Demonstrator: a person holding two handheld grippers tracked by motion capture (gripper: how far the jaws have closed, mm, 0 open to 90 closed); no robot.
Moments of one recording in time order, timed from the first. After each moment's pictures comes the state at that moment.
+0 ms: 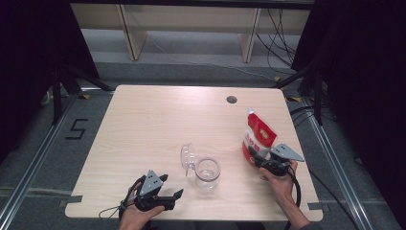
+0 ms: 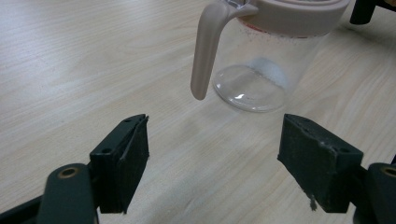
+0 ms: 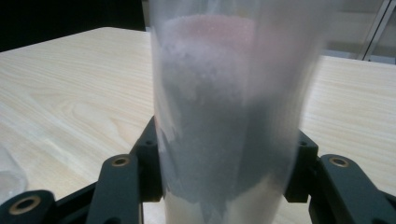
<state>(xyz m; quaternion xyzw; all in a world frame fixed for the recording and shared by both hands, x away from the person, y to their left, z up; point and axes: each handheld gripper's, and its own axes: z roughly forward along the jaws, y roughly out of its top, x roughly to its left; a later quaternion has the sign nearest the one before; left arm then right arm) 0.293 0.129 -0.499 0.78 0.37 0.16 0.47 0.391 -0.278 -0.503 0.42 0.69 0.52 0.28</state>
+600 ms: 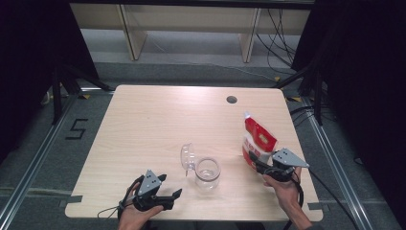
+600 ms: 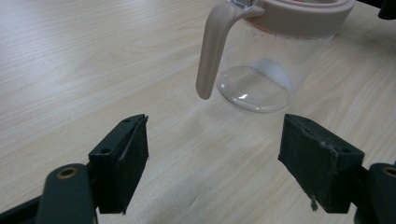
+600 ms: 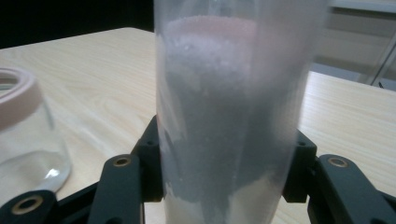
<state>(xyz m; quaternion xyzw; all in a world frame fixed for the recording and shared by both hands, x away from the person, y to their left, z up) 0.293 0.133 -0.499 0.78 0.38 0.16 0.47 0.366 -0.277 -0.484 0.36 0.72 0.52 0.29</state>
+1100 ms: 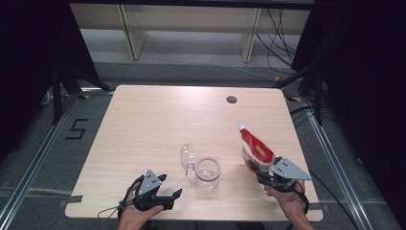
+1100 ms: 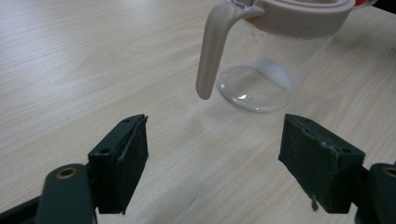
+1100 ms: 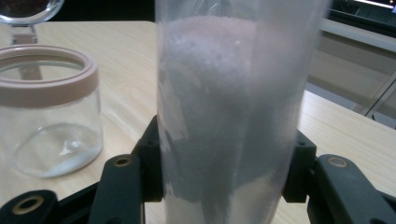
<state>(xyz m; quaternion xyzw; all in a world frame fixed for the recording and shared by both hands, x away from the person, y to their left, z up) 0.293 0.132 -0.500 0.78 0.38 0.16 0.48 0.333 -0.273 -0.471 0.29 0.75 0.50 0.33</state>
